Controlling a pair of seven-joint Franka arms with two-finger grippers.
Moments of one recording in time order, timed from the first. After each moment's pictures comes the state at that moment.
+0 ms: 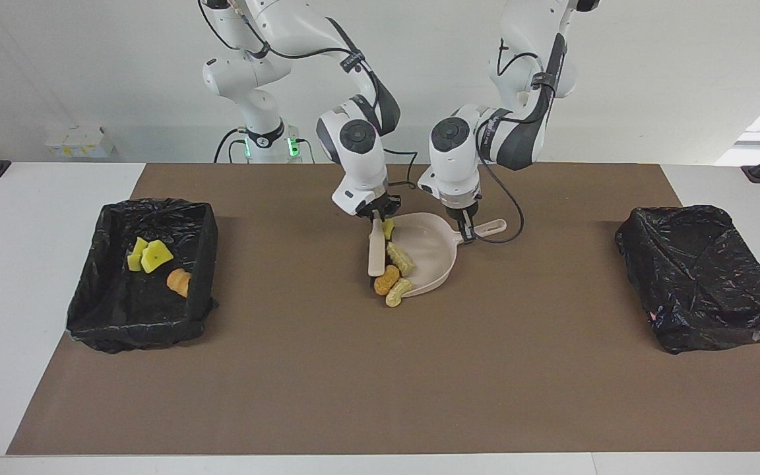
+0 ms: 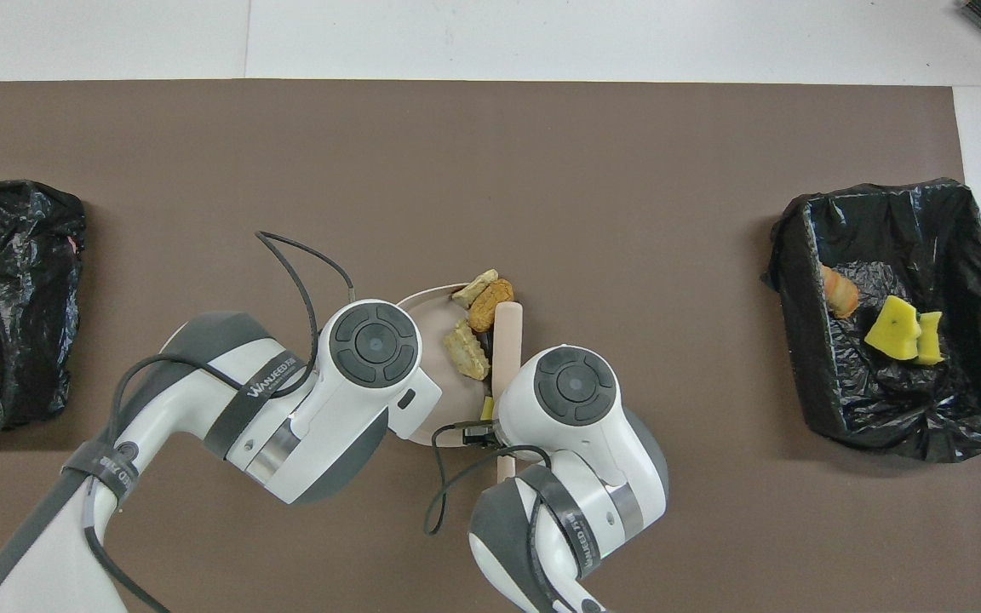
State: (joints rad) left arm -0.52 0.14 -0.09 -2.06 0.24 2.02 0.79; right arm 0.57 0.19 0.11 -2.11 0.29 2.22 0.49
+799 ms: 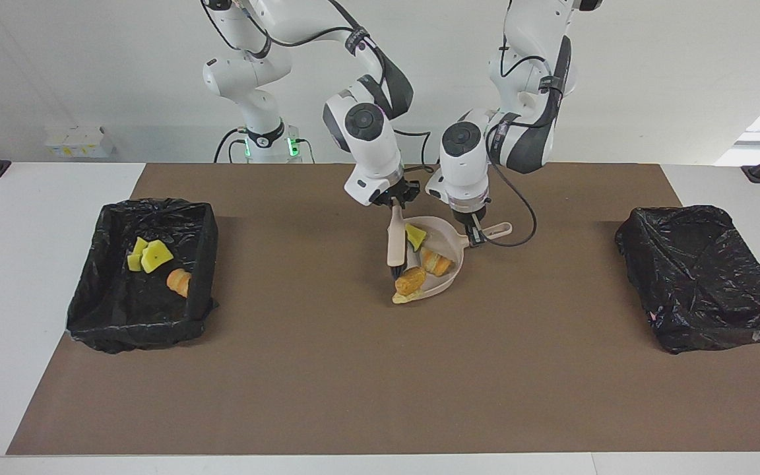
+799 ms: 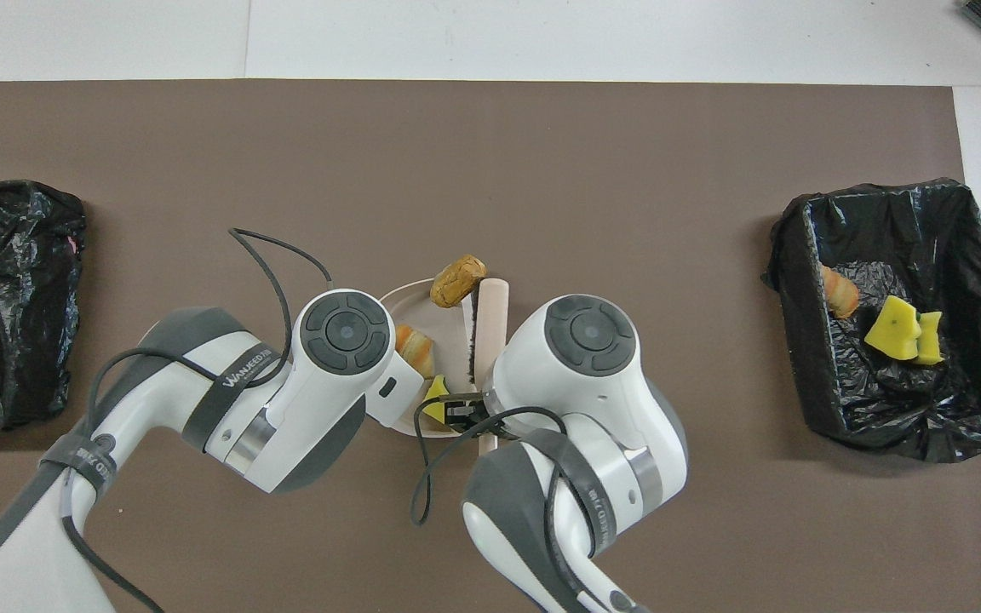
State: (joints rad) left arm -0.48 0.14 -0.08 -2.07 0.24 2.05 0.78; right arm 0.51 0.16 0.09 -1.95 0.32 2.00 0.48
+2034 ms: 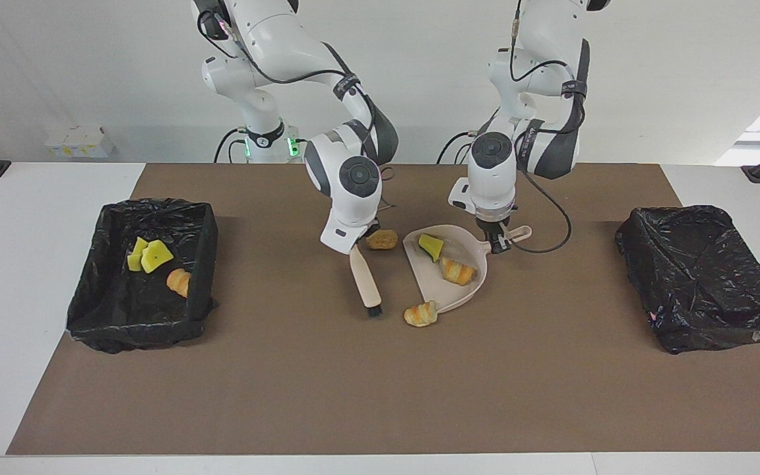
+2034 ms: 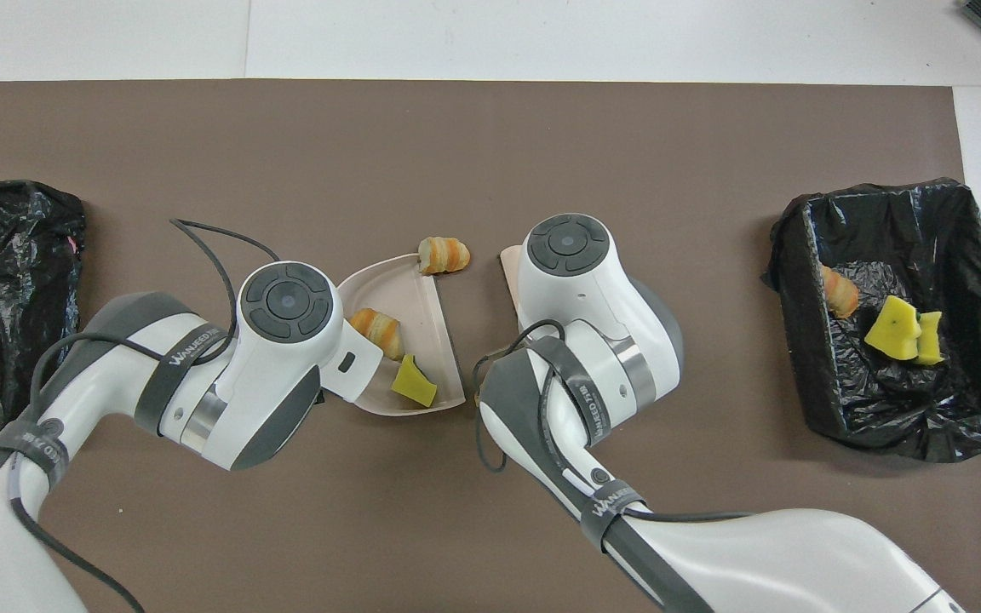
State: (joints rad) left arm -0.40 0.14 -0.07 -2.07 0.23 2.05 0.77; right arm 0.45 0.40 0.10 -1.74 0.09 1.84 0.24
